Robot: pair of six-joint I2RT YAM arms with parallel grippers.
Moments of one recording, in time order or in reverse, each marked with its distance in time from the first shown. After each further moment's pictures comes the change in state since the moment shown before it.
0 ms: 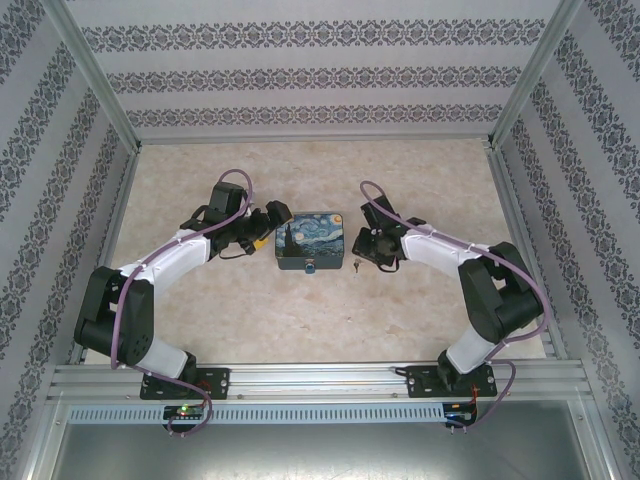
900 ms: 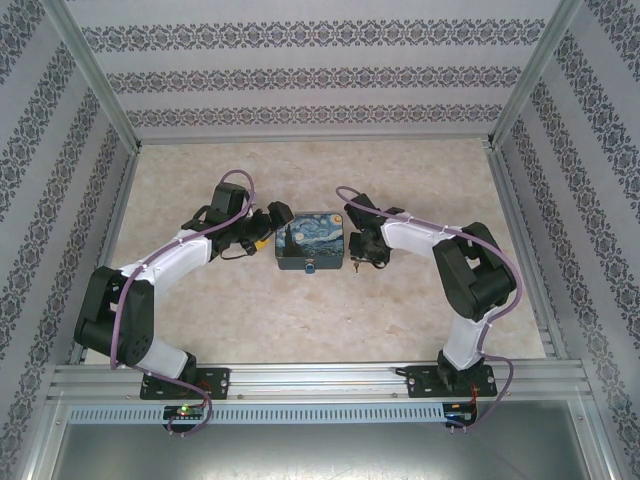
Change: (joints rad) left arm -0.015 0.000 0.000 0.000 -0.008 0.000; right arm 0.062 0.172 0.137 -0.164 0.121 -0.163
